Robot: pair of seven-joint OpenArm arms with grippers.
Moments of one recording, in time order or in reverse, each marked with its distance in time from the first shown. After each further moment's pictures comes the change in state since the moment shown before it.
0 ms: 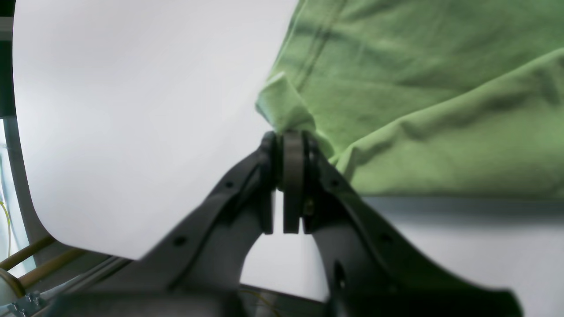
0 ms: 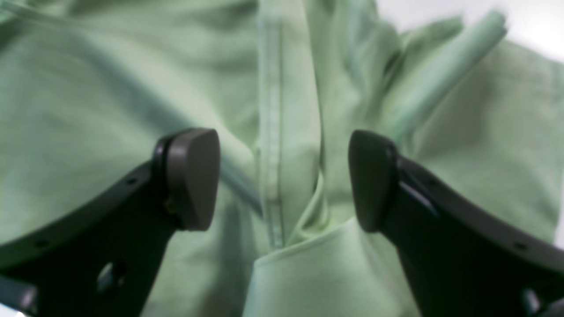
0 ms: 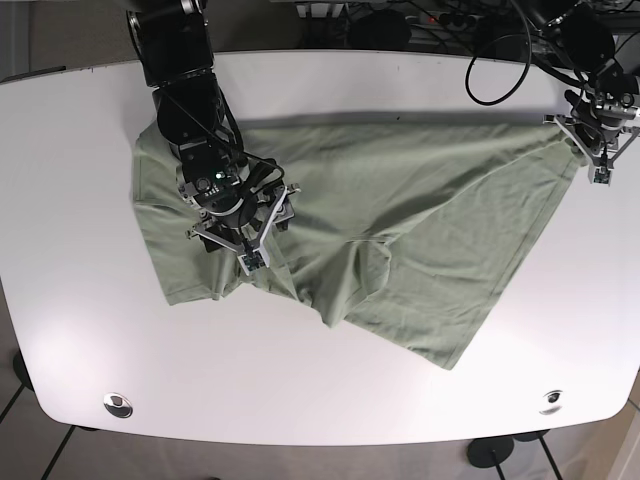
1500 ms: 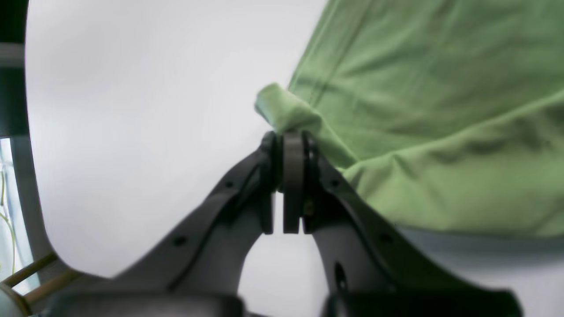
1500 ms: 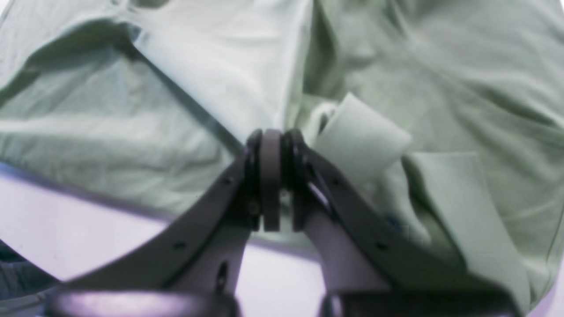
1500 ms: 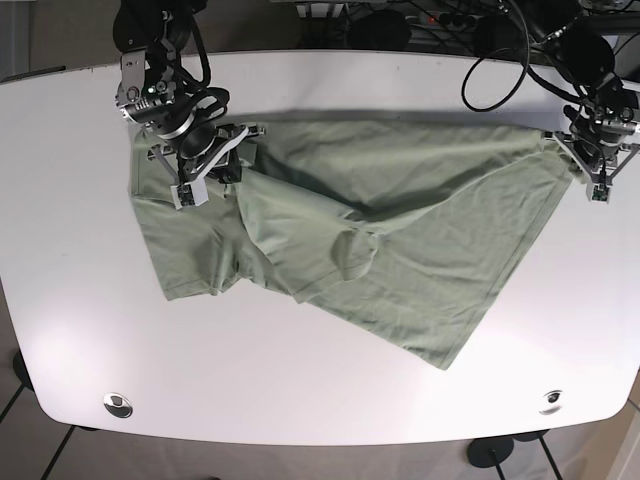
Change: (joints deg) left arm -3.8 -0.2 1.9 -0.6 0.5 0.0 0.3; right arm -23.0 2.4 15.3 28.0 20.2 -0.2 -4.3
